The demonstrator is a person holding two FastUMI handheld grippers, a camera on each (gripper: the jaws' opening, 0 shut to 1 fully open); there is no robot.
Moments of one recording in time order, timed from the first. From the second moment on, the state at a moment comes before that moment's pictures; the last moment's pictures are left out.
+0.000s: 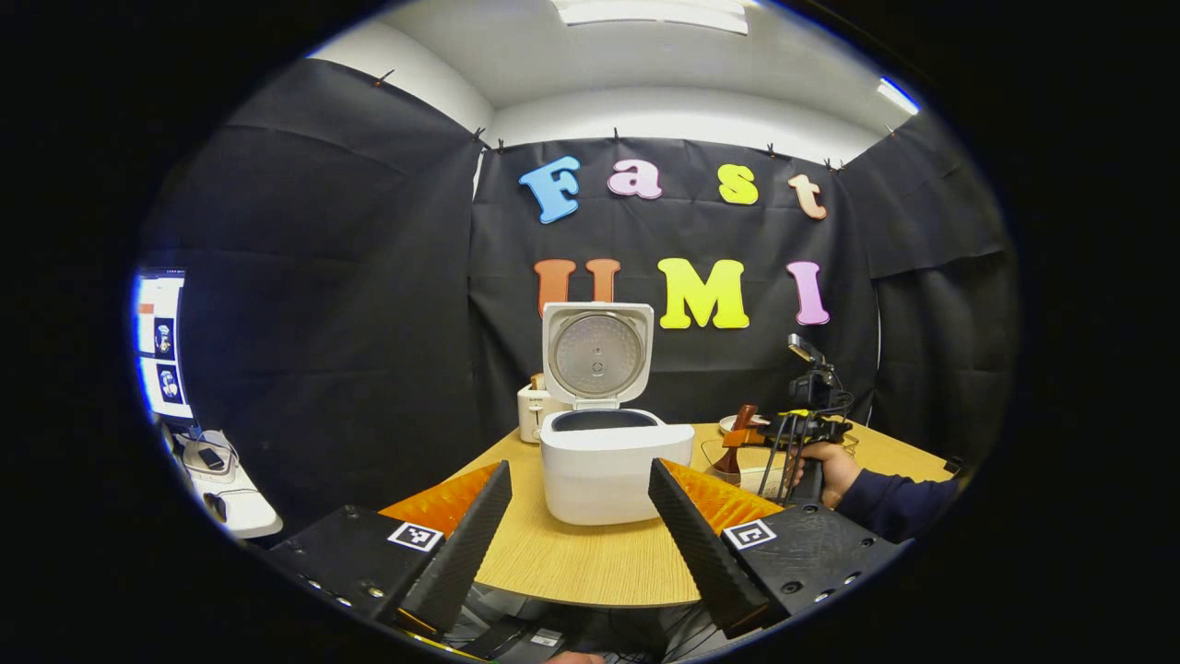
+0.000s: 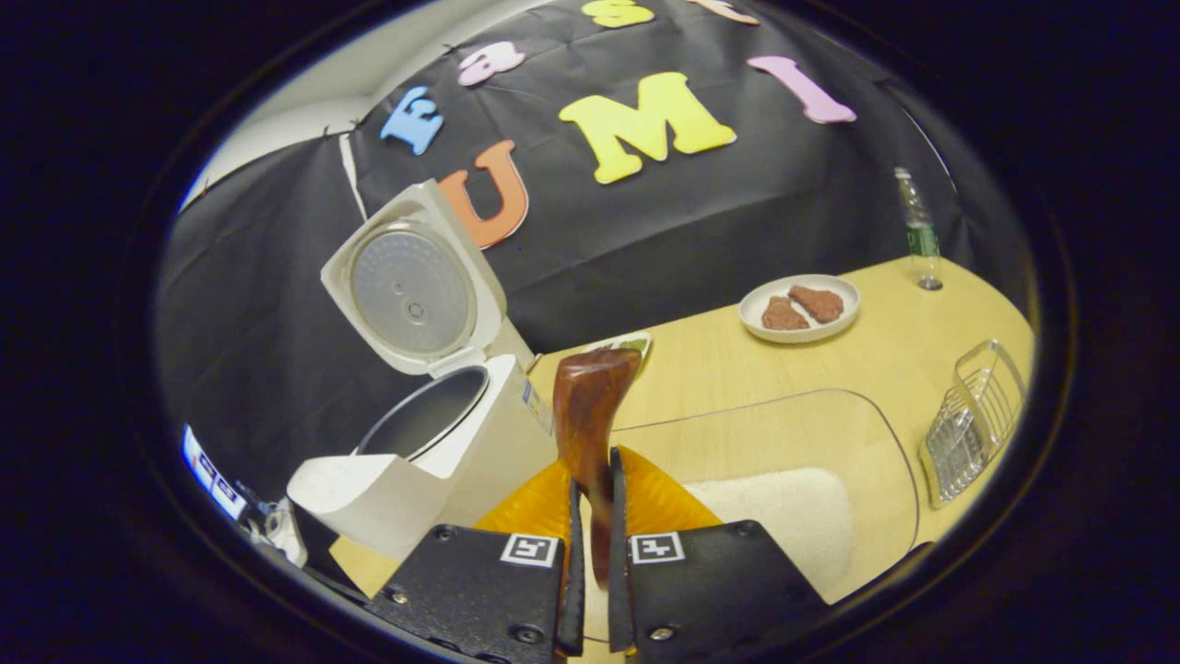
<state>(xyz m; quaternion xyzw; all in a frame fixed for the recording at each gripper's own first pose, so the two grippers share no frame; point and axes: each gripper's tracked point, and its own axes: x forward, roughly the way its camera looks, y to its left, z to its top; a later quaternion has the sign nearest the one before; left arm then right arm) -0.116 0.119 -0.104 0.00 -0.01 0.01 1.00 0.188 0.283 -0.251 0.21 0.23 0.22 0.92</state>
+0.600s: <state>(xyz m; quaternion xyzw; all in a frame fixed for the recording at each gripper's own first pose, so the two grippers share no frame) -0.116 0.105 -0.095 0.01 -0.02 0.00 1.00 0.200 0.211 -0.228 0.51 0.25 0.21 0.80</state>
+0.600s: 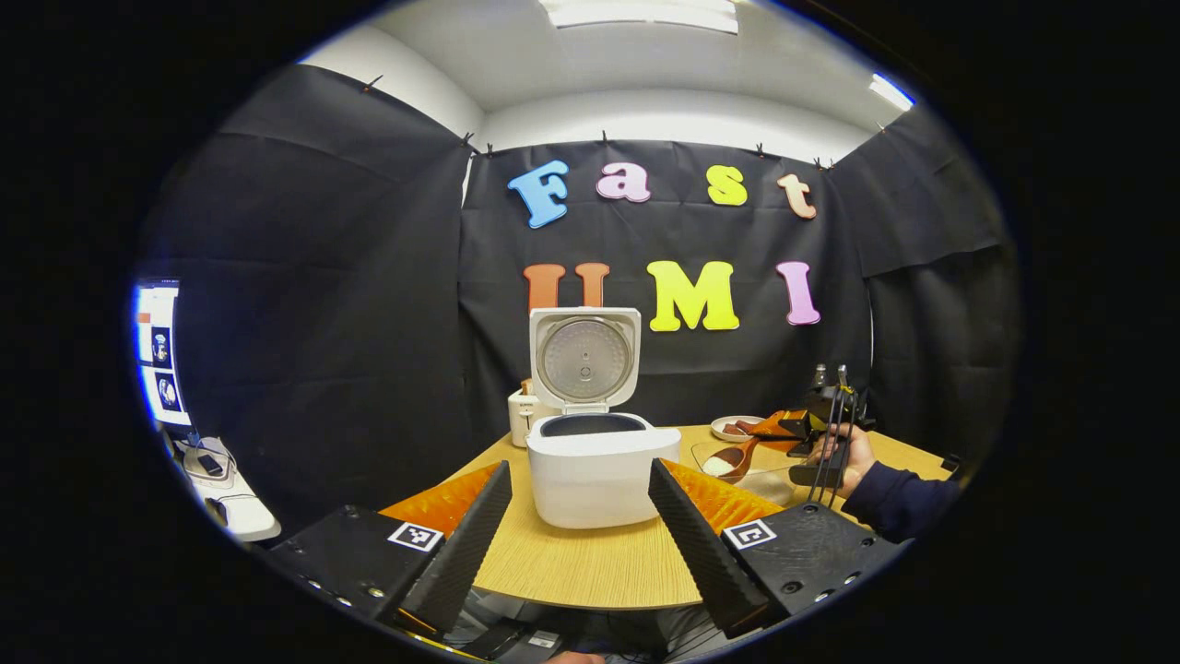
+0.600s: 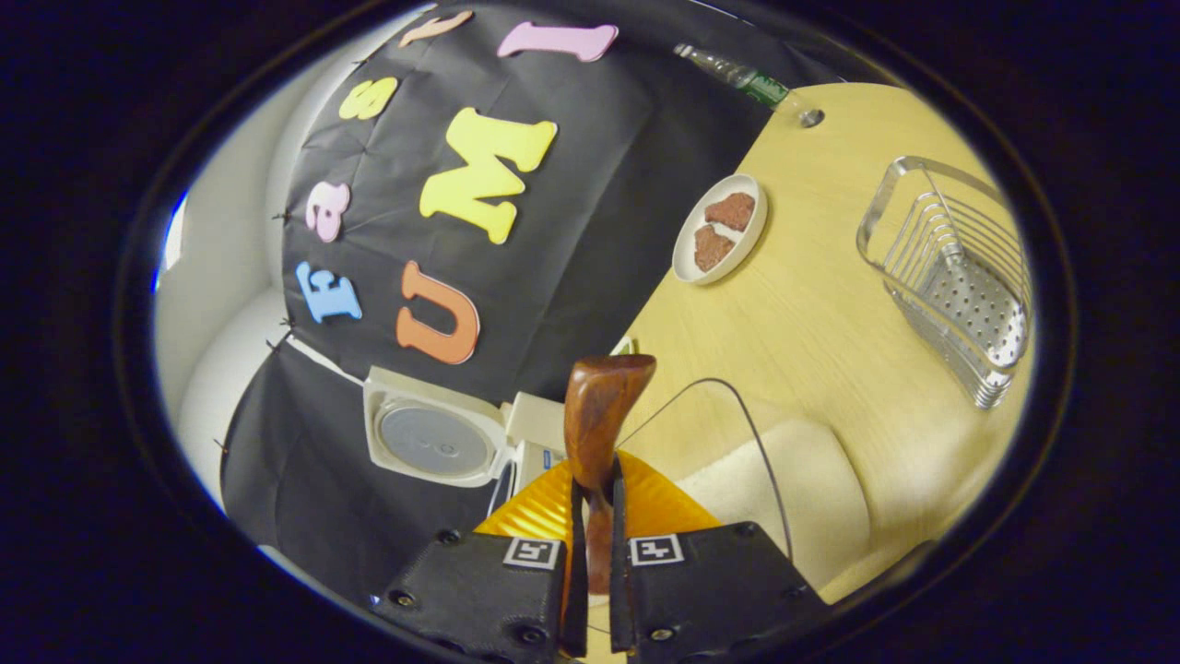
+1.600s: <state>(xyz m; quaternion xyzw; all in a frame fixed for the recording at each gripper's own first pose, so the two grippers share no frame) -0.129 0.114 -0.062 0.00 -0.04 0.00 1.00 0.211 0.209 -0.129 0.66 0.23 0.24 0.67</state>
